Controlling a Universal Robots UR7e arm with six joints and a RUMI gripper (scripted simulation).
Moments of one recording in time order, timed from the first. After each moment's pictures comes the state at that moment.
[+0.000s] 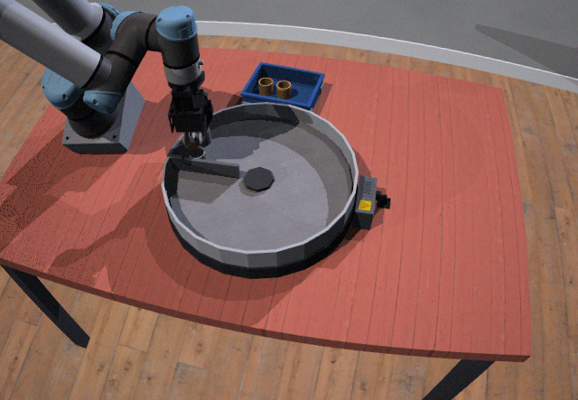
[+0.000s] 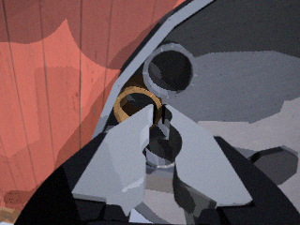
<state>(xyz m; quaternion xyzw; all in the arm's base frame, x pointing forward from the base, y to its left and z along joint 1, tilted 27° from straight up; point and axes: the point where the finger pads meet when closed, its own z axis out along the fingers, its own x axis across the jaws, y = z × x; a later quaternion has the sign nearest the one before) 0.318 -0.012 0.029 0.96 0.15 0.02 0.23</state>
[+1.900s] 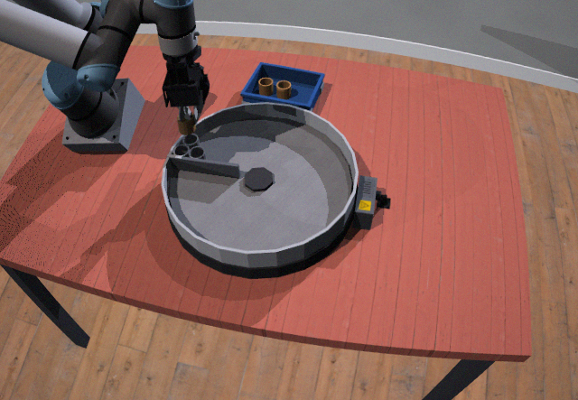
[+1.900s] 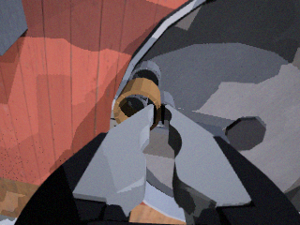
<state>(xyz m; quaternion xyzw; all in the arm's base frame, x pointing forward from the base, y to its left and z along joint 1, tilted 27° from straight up) 0.309 0.019 0.094 0.96 0.15 0.02 0.23</state>
